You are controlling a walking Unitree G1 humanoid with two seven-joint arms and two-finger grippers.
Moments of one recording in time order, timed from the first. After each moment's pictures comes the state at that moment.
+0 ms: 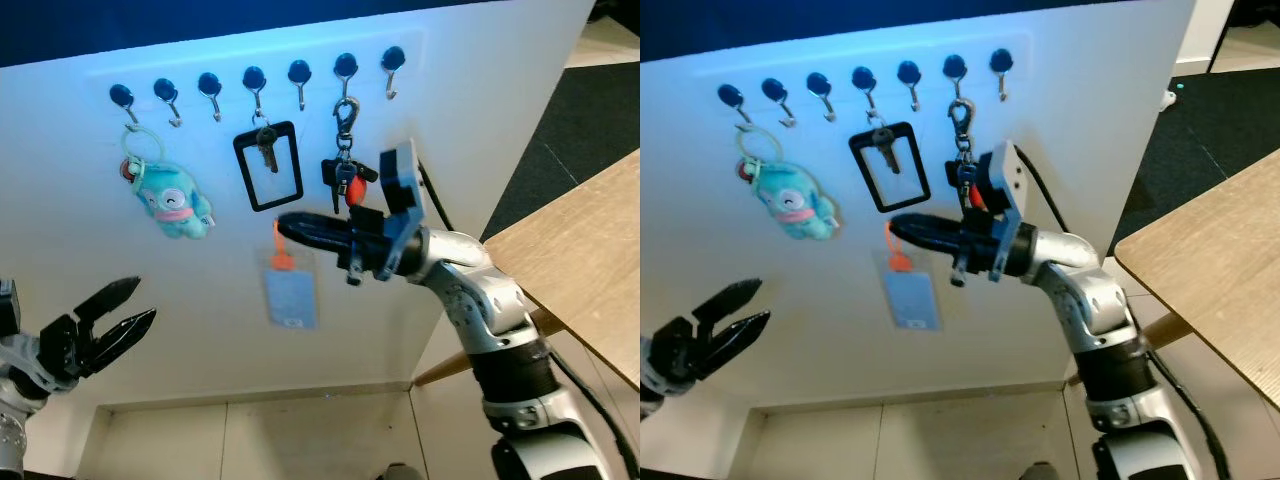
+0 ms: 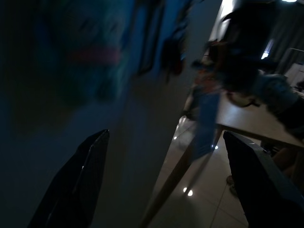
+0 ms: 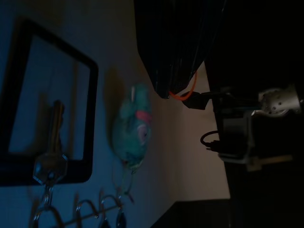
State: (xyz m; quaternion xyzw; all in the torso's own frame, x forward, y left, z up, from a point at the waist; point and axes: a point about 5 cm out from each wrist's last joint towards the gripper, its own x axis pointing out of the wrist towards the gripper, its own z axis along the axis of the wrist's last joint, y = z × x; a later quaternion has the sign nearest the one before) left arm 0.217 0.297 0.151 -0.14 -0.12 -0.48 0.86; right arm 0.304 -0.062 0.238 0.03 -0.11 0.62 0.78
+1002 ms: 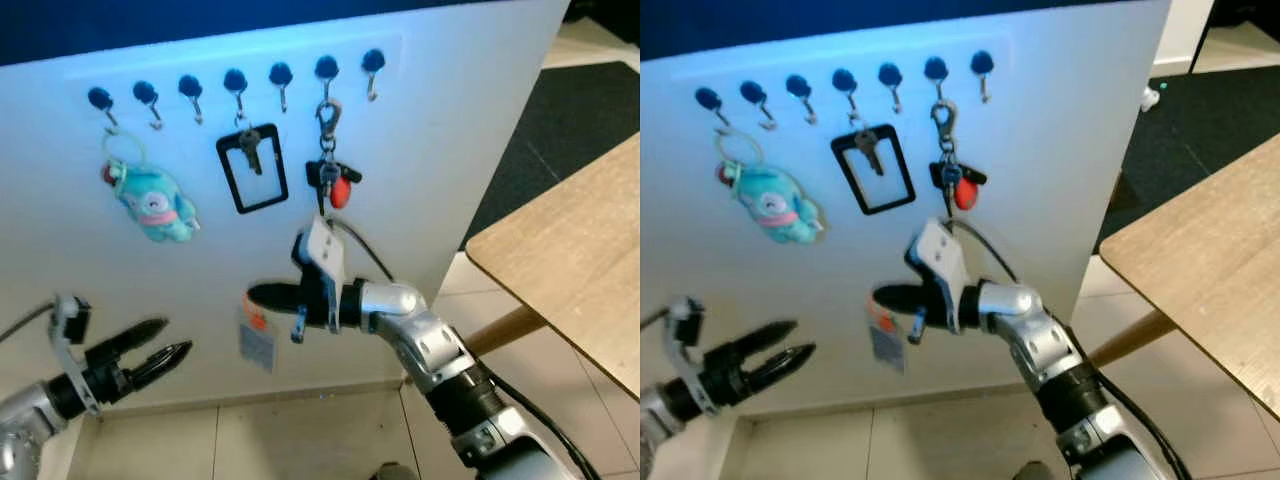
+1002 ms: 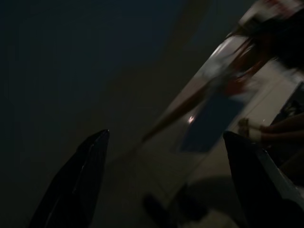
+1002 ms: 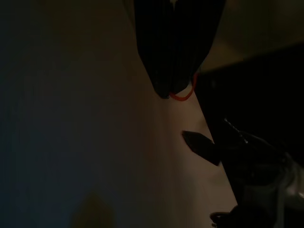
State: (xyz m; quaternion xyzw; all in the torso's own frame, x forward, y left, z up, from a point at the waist) left arm 0.208 0.287 0.065 -0.16 0.16 -0.37 0.90; right arm 0.298 -0.036 0.138 -0.09 0.05 0.60 0.80
